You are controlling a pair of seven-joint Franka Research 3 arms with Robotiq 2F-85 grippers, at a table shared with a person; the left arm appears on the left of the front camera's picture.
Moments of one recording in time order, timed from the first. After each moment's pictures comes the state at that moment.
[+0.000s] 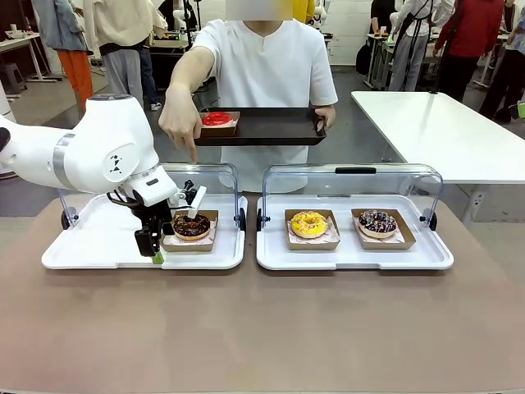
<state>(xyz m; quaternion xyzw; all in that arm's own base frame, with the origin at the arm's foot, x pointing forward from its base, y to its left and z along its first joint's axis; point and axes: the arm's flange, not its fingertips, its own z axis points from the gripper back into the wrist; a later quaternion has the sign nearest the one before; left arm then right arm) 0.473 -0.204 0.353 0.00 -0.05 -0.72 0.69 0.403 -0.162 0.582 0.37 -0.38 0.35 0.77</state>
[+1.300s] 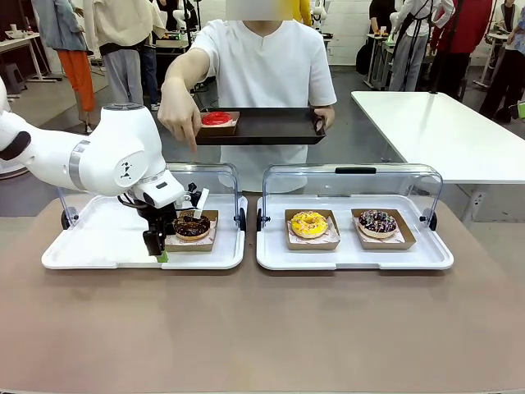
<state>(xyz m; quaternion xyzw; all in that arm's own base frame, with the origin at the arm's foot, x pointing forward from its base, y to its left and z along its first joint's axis) 0.499 -0.204 0.328 0.00 -0.04 -0.70 0.71 0.403 -0.162 0.582 0.37 -0.38 0.35 0.77</state>
